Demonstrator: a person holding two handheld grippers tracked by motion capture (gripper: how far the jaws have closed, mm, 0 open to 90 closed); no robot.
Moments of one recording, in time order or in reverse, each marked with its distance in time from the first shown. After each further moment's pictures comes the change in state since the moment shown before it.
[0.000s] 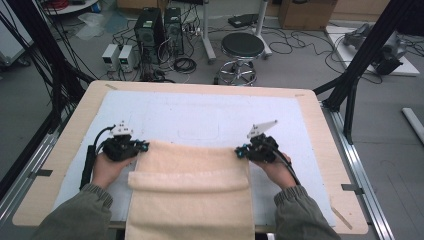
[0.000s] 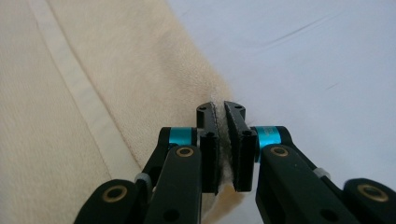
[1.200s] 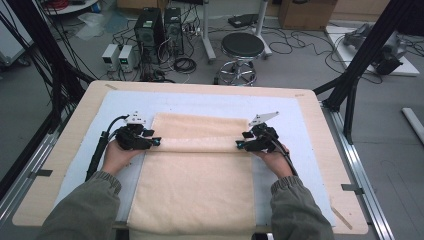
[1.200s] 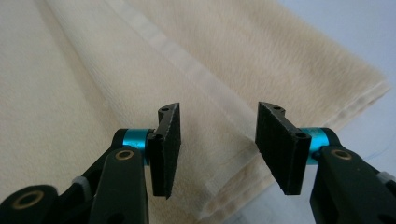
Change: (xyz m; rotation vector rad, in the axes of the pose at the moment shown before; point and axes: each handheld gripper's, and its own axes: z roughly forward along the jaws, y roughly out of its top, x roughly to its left) left arm 0.003 0.011 0.035 0.060 -0.083 0.074; right arm -0.033 0.000 0.015 -0.012 -0.100 0.070
